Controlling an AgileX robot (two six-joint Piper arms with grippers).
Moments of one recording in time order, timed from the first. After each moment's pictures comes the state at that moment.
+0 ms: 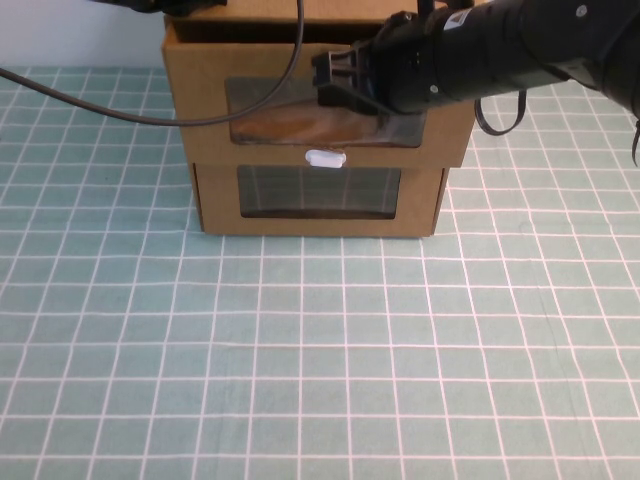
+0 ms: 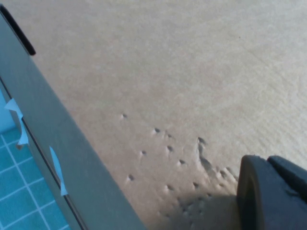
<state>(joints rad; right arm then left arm) 0.49 1.79 -1.69 0.55 0.63 -0.24 -0.21 1.86 -1.88 -0.65 0.77 0.66</state>
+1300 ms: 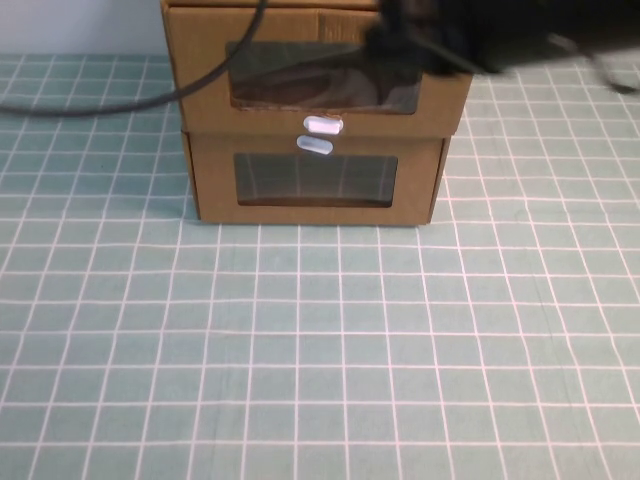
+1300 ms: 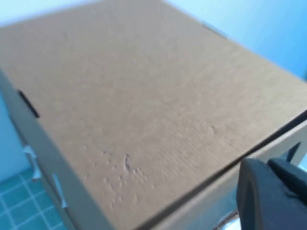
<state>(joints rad) 0.54 1.43 -1.57 0.39 0.78 -0.12 -0.21 1.53 -1.73 -0.65 0.79 0.67</state>
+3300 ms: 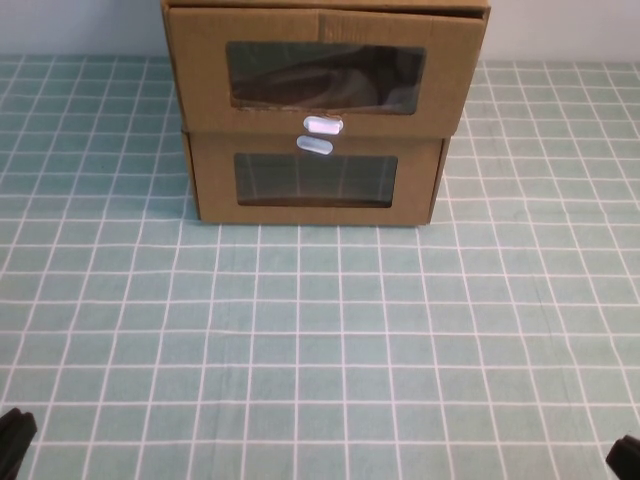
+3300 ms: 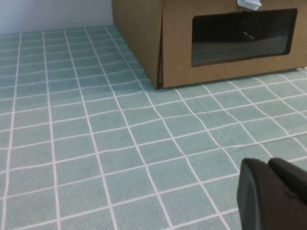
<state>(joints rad) 0.59 0.12 0.03 0.12 0.08 0.12 -0.21 0.11 0.03 -0.69 0.22 0.70</state>
